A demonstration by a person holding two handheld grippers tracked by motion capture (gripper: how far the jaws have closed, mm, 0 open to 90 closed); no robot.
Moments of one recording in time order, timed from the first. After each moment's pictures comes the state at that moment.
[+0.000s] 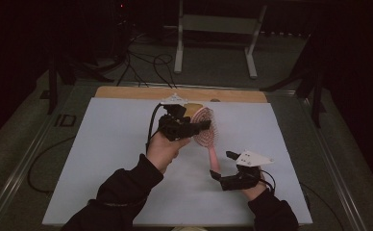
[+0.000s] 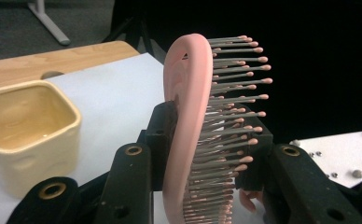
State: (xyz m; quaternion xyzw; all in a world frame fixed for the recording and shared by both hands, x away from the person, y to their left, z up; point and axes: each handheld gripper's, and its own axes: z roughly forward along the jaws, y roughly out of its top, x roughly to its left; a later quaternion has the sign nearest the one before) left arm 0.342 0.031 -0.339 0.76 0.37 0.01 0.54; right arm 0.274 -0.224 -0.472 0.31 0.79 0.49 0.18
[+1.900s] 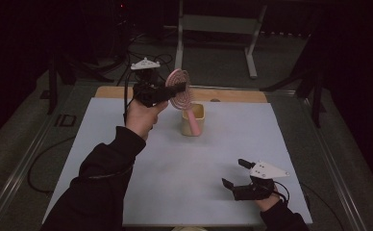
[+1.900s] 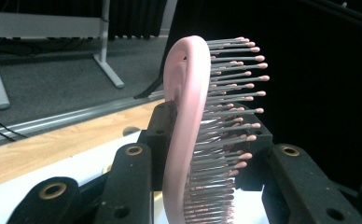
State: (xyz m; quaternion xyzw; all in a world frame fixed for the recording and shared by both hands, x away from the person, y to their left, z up) left arm 0.395 0.084 -0.285 0.72 0.40 0.11 0.56; right arm 0.247 -0.257 -0.478 0.31 0.79 0.49 0.19
